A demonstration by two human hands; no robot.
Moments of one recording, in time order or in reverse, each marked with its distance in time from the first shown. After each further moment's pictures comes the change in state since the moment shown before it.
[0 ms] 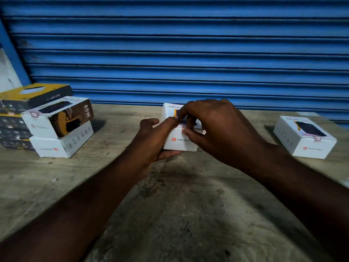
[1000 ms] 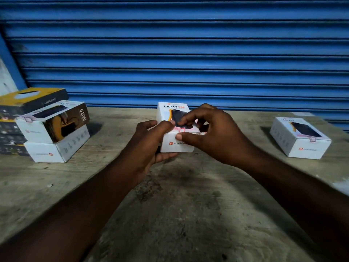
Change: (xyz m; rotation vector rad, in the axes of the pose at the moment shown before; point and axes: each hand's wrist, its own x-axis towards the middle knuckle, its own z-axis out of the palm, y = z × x) left_hand -0.002 0.002 0.000 -0.094 -0.028 0.004; right_hand -0.005 0.020 0.026 0.623 0.048 0.356
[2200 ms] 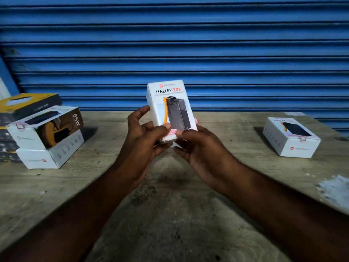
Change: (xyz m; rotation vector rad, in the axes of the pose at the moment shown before) left_hand -0.015 0.004 0.012 -0.079 -0.035 0.279; right_hand -0.017 -0.006 0.031 1.170 0.112 0.555
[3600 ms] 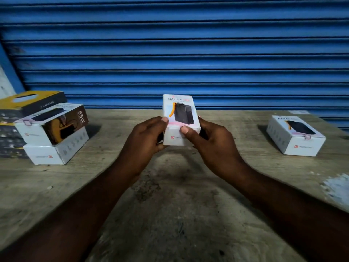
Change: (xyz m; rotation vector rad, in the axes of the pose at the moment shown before) left_hand 0.005 -0.001 -0.010 0.258 -0.074 0.004; right_hand 0.007 0.003 -0.024 -0.931 0.084 -0.503
